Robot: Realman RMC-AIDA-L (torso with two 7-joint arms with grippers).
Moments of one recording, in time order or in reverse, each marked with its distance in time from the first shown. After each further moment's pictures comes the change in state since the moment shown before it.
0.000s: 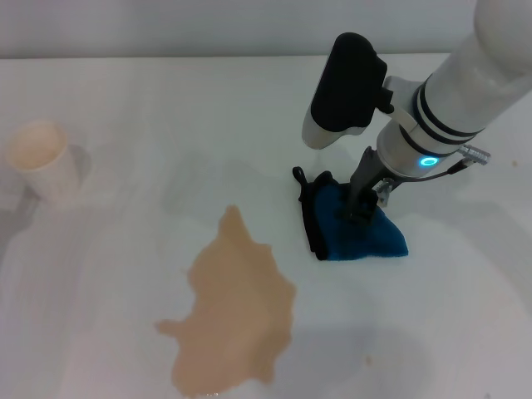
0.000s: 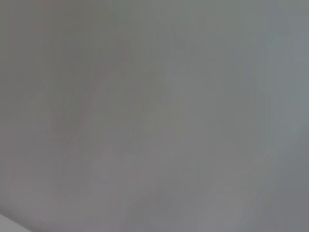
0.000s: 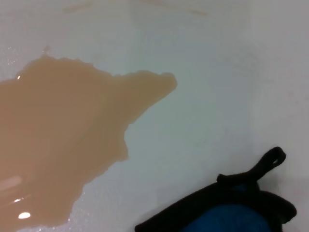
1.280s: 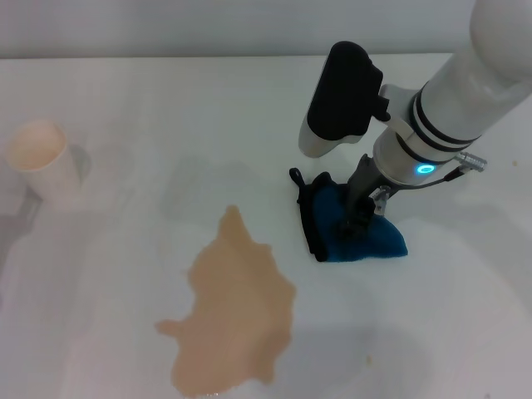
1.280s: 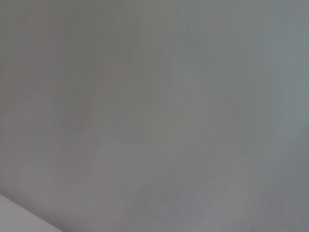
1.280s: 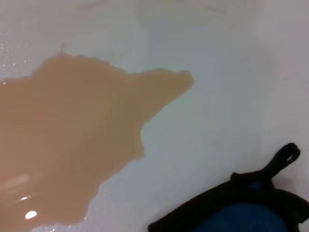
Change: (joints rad) left arm -0.002 -0.002 0.000 -0.032 0.000 0.000 0.000; right arm -0.008 0.004 -0.020 -0.007 0.014 -0.003 0.001
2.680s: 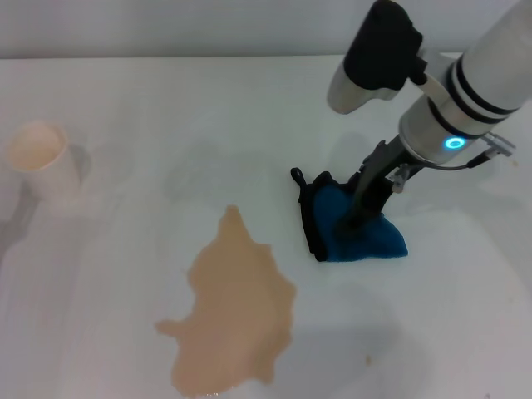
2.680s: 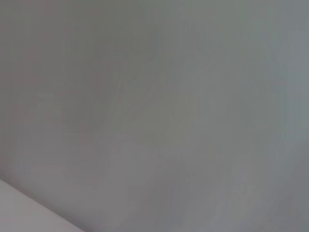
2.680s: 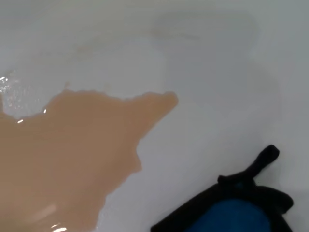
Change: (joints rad) left arm 0.011 -0.003 -0.010 -0.013 -0.008 0.000 0.001; right arm -0.027 -0.004 0.221 -0.055 0.004 -0.145 -0.046
